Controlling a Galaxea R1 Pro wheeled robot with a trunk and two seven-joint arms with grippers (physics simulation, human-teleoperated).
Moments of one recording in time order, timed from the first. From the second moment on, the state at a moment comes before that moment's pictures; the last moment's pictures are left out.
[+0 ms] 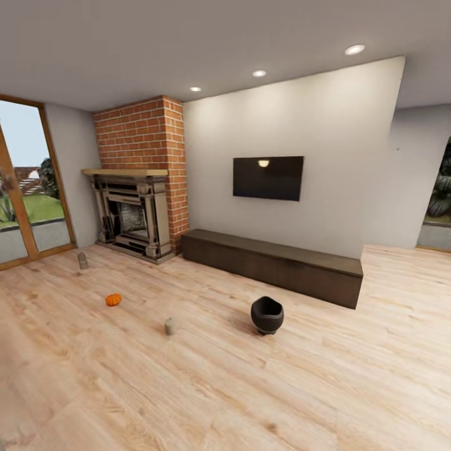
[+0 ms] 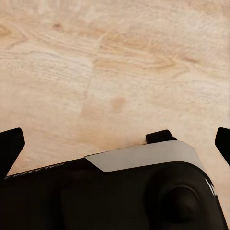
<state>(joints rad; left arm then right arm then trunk) 0.01 0.01 0.01 -0.10 0.07 -0.36 0.01 -0.01 0.07 -0.01 -0.03 -0.25 -0.39 0.00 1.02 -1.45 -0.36</state>
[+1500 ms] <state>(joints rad) 0.01 0.01 0.01 -0.10 0.07 -0.36 0.01 -0.01 0.07 -0.01 -0.03 -0.25 -0.39 0.00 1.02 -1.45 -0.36</state>
